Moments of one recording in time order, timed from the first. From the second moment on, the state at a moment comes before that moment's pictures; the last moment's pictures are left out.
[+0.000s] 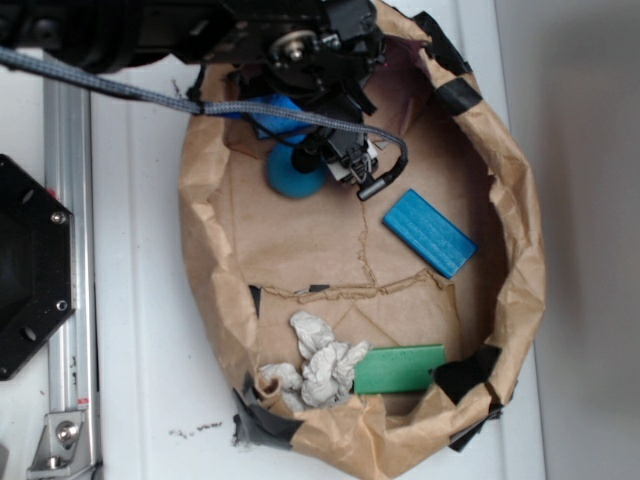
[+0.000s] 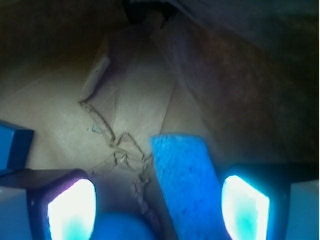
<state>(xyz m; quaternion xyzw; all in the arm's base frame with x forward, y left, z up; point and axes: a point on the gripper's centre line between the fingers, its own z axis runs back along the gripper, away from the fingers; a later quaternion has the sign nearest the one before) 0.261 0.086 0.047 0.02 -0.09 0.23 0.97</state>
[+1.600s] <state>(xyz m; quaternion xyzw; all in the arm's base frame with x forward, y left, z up) 0.245 0.089 0.019 0.02 -0.06 0.10 0.99</state>
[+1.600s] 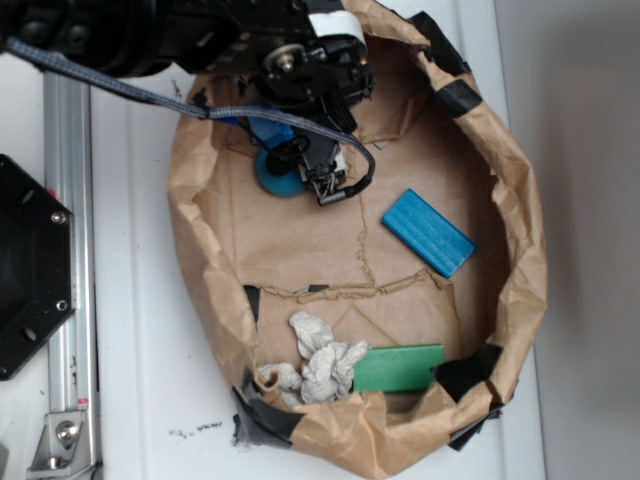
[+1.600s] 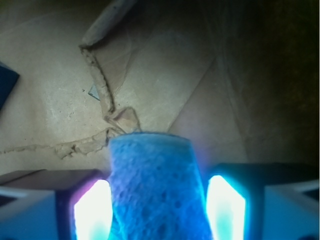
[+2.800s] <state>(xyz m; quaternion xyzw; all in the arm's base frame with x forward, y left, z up) 0.265 0.003 0.148 0.00 -0.10 -0.01 1.00</state>
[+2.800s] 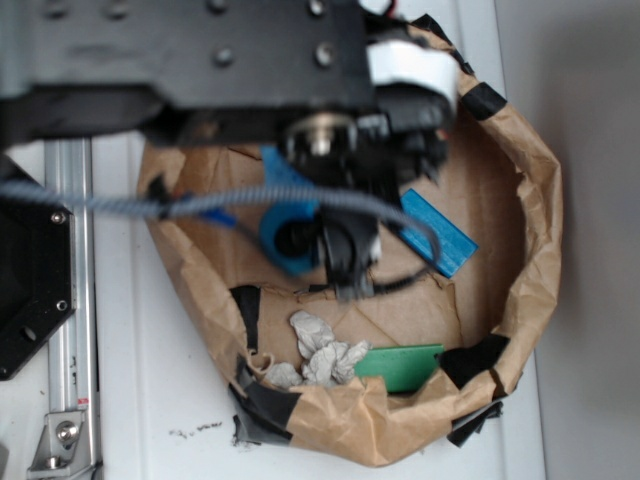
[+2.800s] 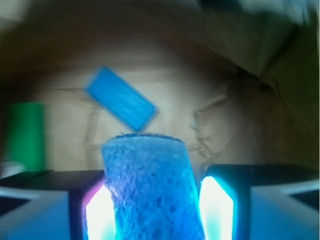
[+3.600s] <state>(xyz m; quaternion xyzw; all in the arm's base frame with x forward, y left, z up) 0.258 0.004 0.162 0.02 -0.14 -0.04 0.99</state>
